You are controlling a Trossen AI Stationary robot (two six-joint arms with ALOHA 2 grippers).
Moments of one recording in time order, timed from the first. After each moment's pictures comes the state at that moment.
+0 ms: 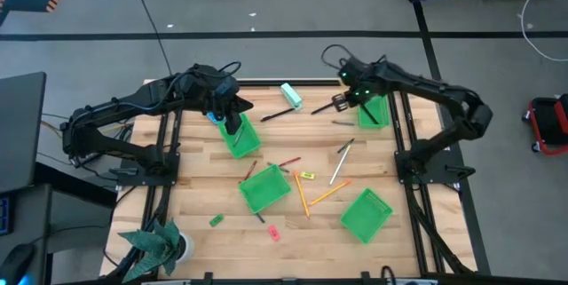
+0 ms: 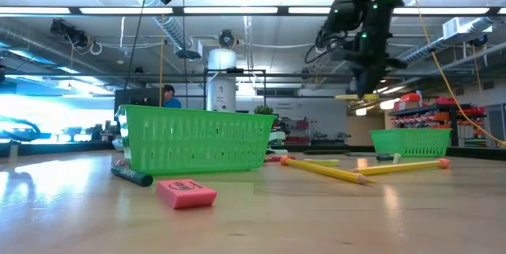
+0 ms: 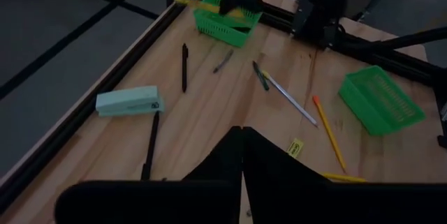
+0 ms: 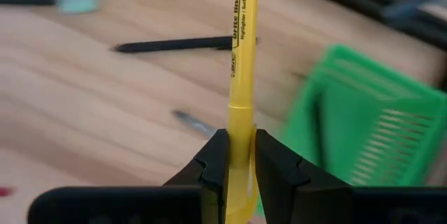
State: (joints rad) left arm 0.30 1.19 1.28 -0.65 0.00 -0.16; right arm -0.66 1.43 1.16 -1.00 0.15 0.51
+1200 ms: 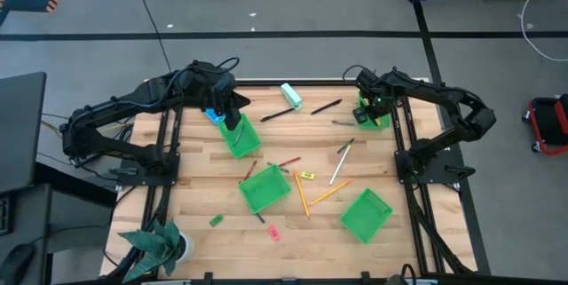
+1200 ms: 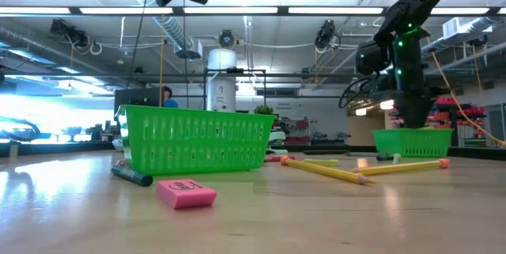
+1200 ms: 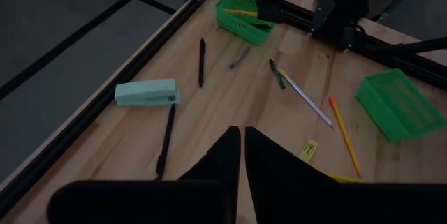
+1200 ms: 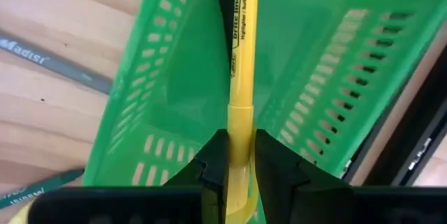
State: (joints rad) left arm 0.34 1.19 1.28 -0.68 -0.01 -0.17; right arm -0.87 1.42 0.86 -0.96 0.14 0.37
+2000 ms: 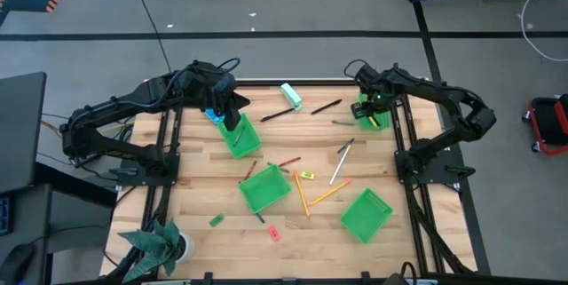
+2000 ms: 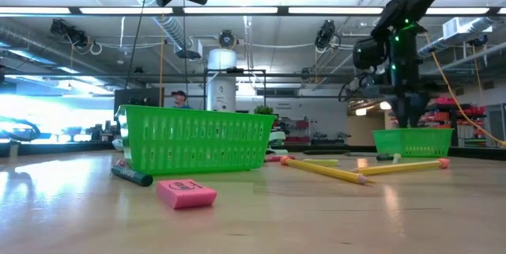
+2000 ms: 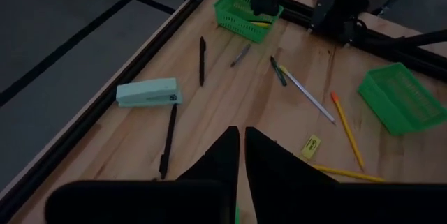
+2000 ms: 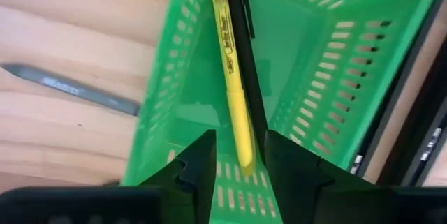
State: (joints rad) left arm 0.34 1.19 1.28 -0.69 -0.01 -0.15; right arm -0.87 1.42 0.92 -0.98 0.12 0.48
